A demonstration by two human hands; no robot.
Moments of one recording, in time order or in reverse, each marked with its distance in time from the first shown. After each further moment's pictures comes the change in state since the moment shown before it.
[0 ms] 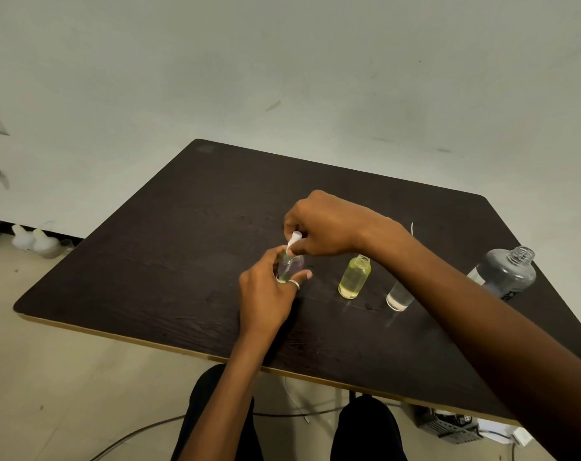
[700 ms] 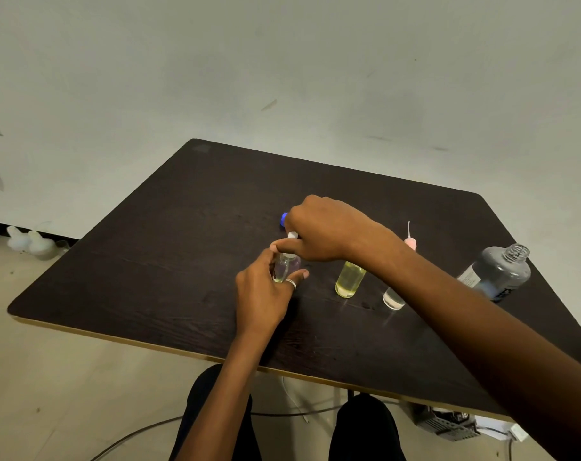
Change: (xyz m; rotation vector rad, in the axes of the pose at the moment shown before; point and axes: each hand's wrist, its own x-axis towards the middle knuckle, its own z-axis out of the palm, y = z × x) left_hand 0.000 0.000 0.000 0.024 -0.004 0.005; right_hand -0.003 -0.001 0.010 -0.127 0.059 0.064
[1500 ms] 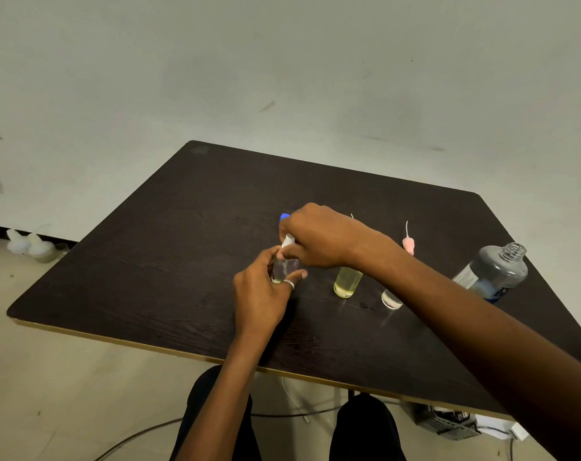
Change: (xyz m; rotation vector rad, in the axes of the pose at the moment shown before) left_hand -0.002 0.007 -0.002 0.011 0.017 -0.001; right_hand 0.000 0.005 0.016 0.116 0.026 -0.046
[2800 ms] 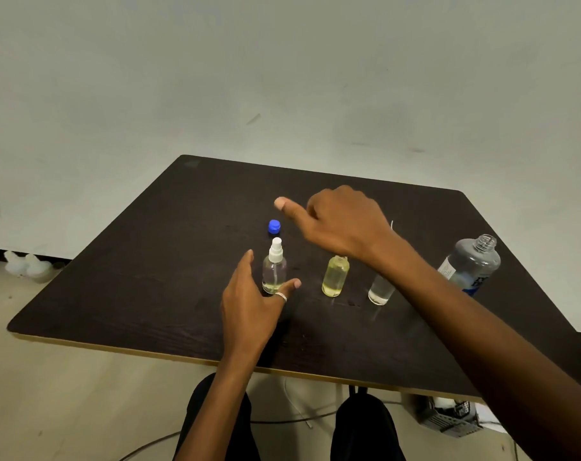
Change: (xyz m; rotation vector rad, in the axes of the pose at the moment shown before) left_hand -0.023 0.009 -0.008 0.077 0.014 -0.084; right_hand -0.046 0.001 -0.035 0.062 0.317 0.426
